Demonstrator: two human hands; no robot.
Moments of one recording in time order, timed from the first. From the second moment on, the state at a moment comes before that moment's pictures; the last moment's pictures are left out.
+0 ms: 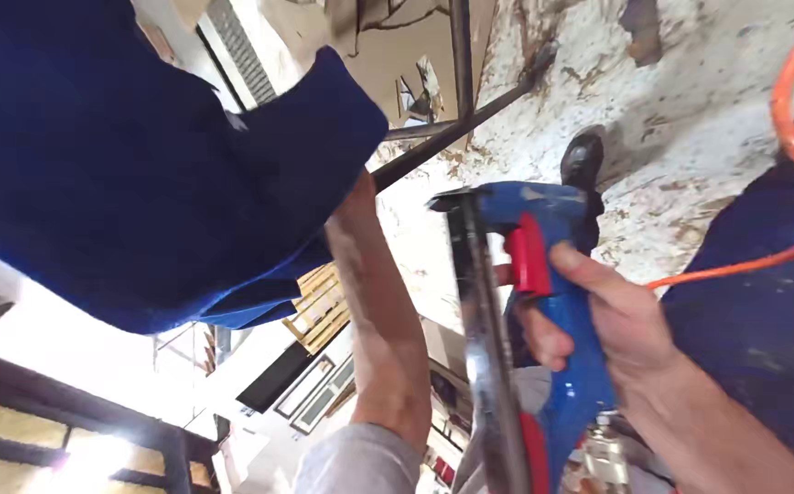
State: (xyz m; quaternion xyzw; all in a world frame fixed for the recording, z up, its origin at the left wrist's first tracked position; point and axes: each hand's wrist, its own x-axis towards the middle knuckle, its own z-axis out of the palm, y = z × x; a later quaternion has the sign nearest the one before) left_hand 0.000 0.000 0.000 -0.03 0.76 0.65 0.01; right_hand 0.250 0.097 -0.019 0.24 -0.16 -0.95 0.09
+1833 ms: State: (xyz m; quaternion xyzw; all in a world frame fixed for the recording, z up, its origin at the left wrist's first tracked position) left_hand -0.071 -0.086 0.021 0.15 0.50 0.78 0.36; right_hand 0.174 0.144 0.024 0.19 -0.21 -0.94 0.20
